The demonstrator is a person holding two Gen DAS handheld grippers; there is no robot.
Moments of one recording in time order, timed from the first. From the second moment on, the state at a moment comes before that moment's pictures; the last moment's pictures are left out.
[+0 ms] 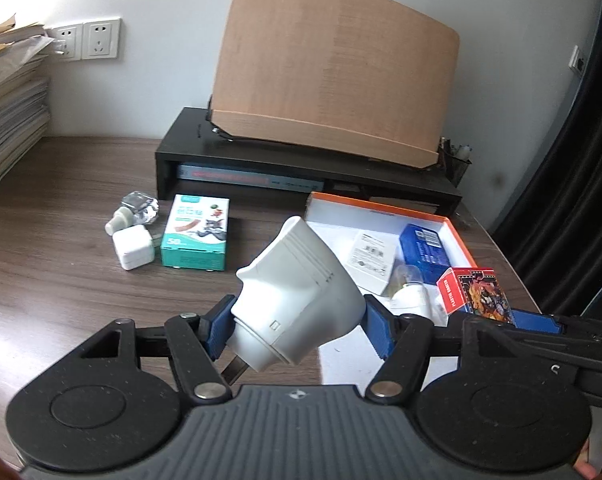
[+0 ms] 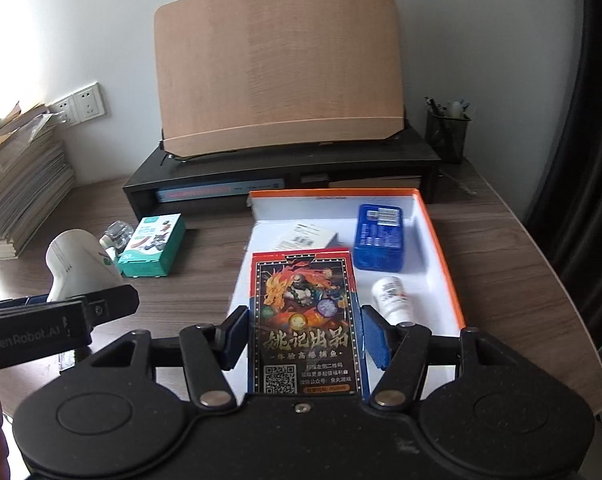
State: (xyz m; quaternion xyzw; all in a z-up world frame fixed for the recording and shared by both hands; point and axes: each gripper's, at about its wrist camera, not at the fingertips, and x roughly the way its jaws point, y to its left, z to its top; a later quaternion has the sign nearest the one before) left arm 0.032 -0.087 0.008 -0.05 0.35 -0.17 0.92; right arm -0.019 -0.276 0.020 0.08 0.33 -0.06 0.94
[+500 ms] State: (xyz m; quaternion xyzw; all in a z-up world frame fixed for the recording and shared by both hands) left arm 0.013 -0.148 0.003 -0.02 0.36 -0.20 0.91; right arm -0.047 -0.325 0.018 0.11 0.32 -0.08 0.94
